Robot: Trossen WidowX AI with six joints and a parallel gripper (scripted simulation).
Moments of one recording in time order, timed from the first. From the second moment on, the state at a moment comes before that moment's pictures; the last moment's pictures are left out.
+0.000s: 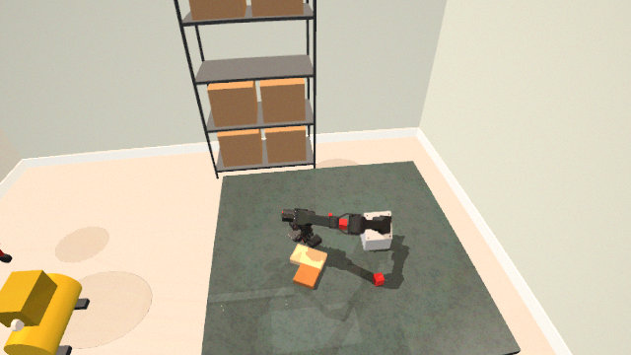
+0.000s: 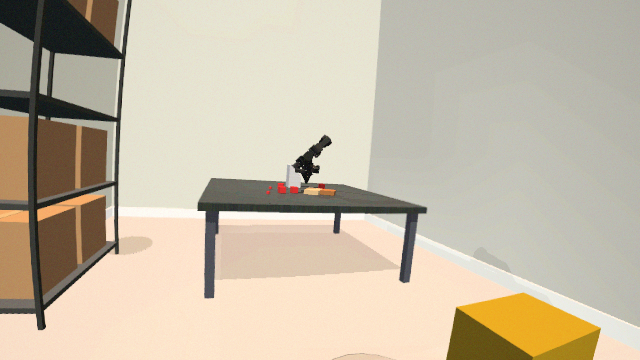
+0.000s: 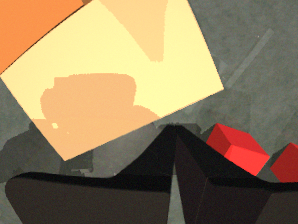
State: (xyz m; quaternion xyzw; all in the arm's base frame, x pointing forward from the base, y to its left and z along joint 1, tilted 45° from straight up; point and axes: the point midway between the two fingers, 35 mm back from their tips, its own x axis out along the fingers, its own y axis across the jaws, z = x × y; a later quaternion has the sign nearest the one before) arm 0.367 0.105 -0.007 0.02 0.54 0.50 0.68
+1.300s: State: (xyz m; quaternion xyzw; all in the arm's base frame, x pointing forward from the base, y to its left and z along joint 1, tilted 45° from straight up) arm 0.289 0.138 -0.049 -0.15 0.40 0.62 0.66
